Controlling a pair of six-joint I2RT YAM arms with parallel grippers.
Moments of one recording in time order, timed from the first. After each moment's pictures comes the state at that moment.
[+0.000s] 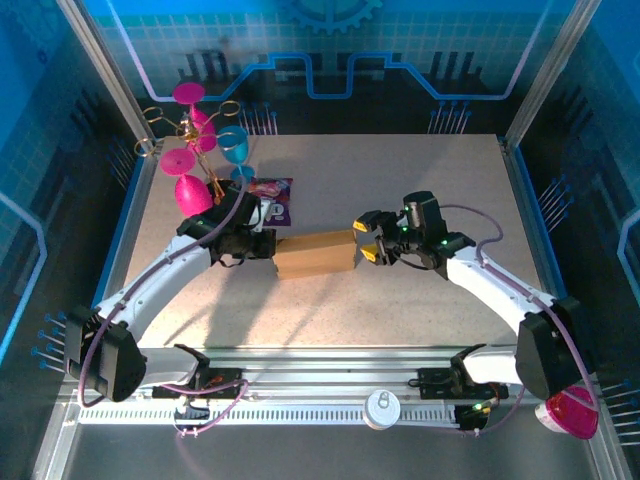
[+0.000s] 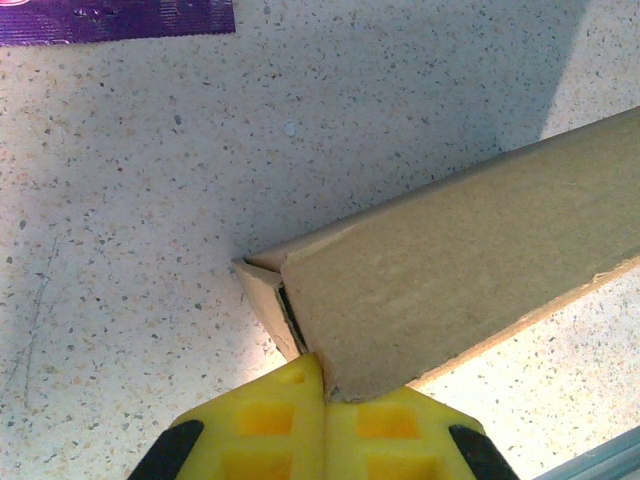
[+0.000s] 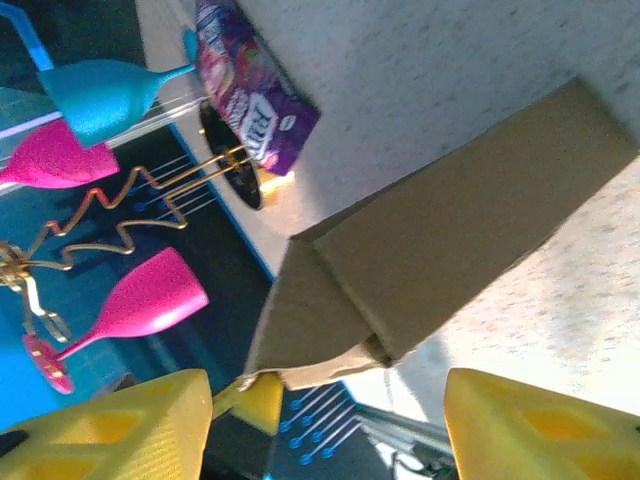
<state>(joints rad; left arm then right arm) -0.39 1.30 1.04 -0.78 0.17 -0.35 0.42 1.30 0.83 -0.18 -0.49 1.58</state>
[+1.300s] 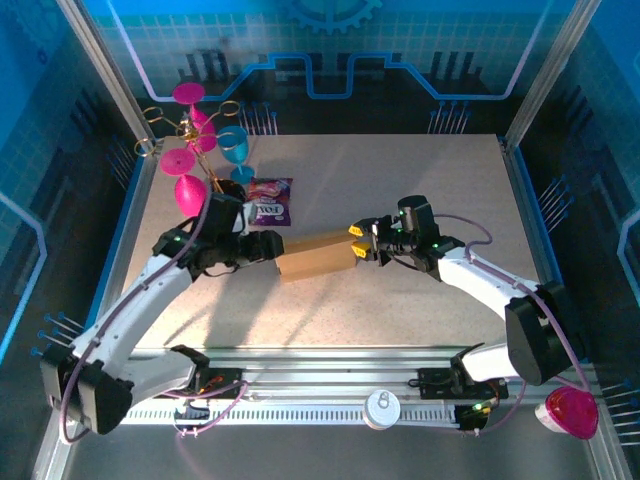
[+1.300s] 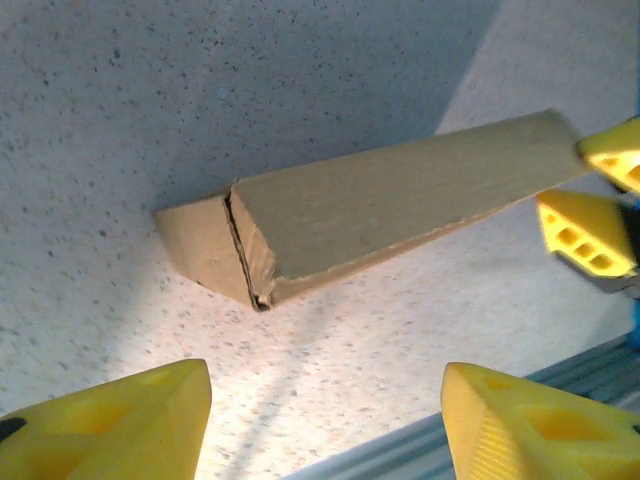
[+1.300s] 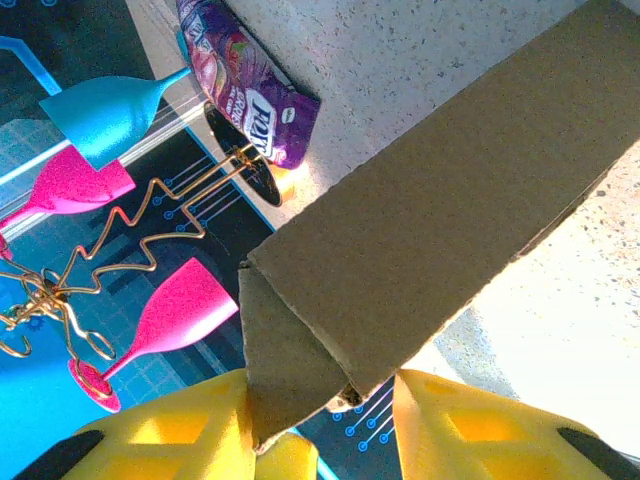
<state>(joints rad) -0.34 1.10 0.99 -0.79 0.33 -0.70 0.42 1.38 0.78 -0.01 -0.53 1.73</state>
